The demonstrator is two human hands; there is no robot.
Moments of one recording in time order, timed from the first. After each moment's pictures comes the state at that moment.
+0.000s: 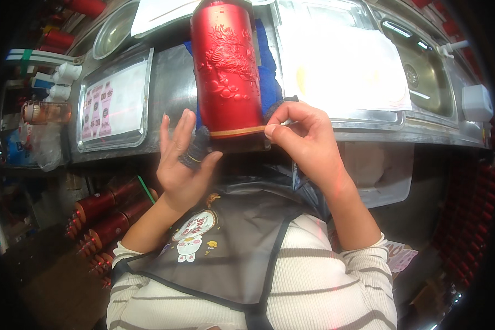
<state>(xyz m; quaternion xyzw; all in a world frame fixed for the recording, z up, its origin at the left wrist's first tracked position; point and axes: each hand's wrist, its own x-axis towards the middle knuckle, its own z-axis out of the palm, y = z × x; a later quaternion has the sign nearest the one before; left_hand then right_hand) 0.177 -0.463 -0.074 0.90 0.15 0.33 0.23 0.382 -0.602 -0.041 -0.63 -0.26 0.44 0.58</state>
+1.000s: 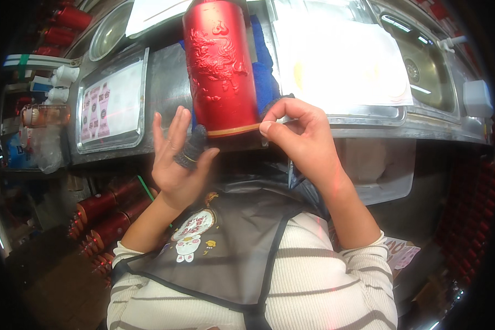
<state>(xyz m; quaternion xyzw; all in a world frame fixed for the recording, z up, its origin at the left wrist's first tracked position) 0.181 -0.459 -0.069 0.91 0.12 0.34 0.19 0.379 -0.602 -0.044 -0.62 -0.24 0.44 0.60</state>
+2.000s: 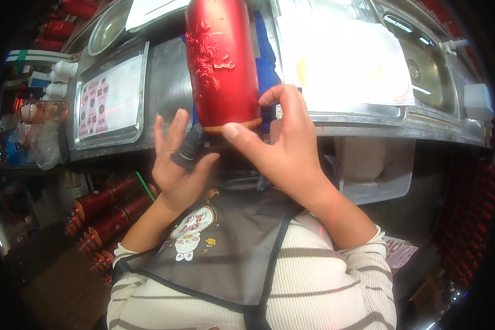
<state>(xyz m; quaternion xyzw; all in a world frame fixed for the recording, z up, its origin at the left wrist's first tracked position) 0.170 -0.466 -0.072 0.90 0.16 0.32 0.24 0.354 -0.590 -0.034 -0.72 -0.26 0.35 0.55</state>
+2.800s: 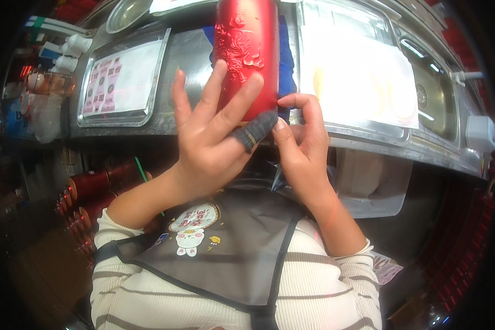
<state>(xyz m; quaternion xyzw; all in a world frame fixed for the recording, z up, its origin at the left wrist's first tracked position) 0.224 -0.468 -0.042 0.93 0.09 0.34 0.10 0.351 -0.597 -0.051 -0.62 -0.29 0.36 0.63</state>
